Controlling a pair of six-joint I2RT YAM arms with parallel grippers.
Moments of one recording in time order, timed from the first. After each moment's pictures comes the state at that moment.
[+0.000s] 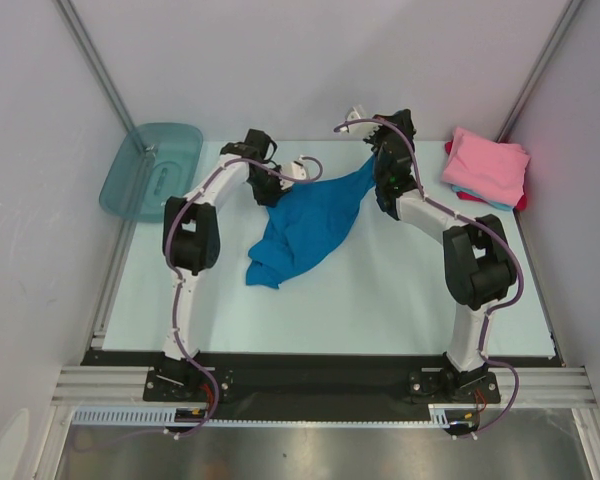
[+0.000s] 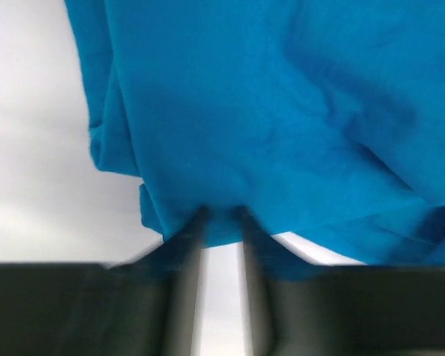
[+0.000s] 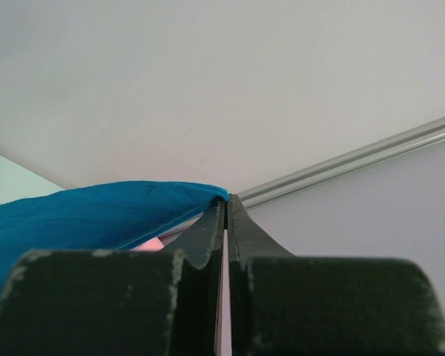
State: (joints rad) left arm -0.30 2.36 2.11 -0.95 0.39 1.04; right arm 0.38 1.92 1.40 0.75 0.52 -1.27
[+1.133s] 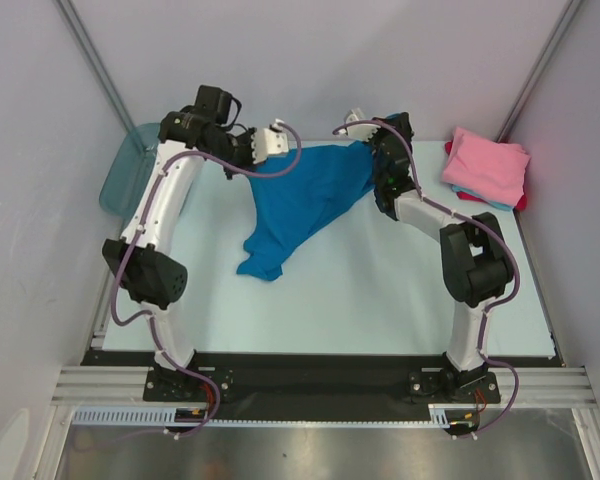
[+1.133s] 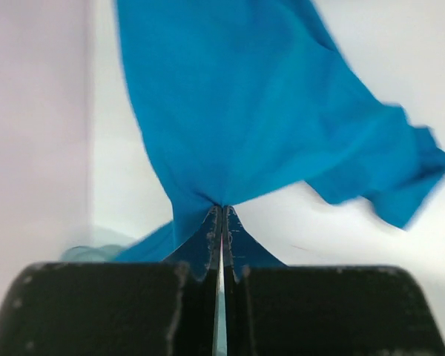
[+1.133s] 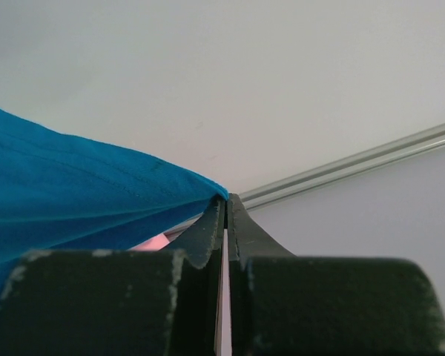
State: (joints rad) left arm -0.28 1.92 2.22 -1.23 0.44 1.14; right arm 0.38 1.95 1.40 0.75 0.51 -1.27
